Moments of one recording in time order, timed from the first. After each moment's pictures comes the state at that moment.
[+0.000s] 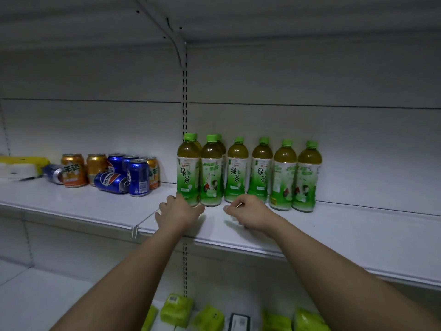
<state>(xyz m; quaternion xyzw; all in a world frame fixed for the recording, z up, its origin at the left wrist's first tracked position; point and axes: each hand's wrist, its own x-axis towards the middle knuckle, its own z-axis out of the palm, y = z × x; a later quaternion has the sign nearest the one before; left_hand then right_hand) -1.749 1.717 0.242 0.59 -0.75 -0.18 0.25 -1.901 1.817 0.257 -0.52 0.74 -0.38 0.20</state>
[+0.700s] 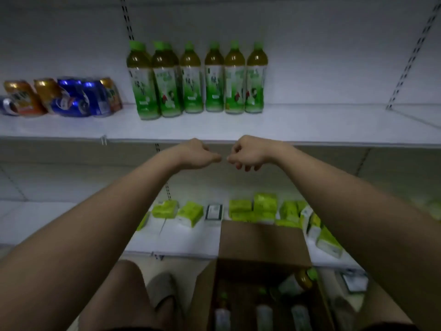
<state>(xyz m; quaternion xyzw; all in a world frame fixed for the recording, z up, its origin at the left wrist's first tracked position) -1.762 1.906 0.235 0.39 -0.89 -0.24 0.07 -1.903 1.991 0.234 -0.53 0.80 -0.16 0.22</state>
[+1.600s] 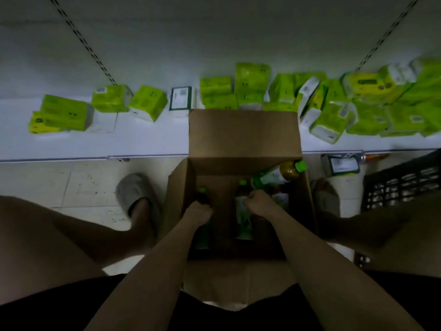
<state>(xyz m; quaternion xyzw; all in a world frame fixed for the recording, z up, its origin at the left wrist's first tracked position) -1.766 2.001 -0.199 0.51 -0.65 -0.52 -0.23 -1.918 2.113 -0.193 -0.14 0.82 -0.17 0.53</state>
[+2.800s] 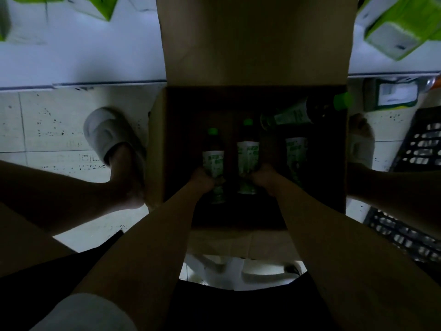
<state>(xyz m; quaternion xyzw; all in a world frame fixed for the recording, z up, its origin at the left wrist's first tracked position) -1.770 2.029 -0.326 0.59 -0.50 -0.60 -0.20 -1.902 2.138 -0.343 0.05 0.75 -0.19 0.63</state>
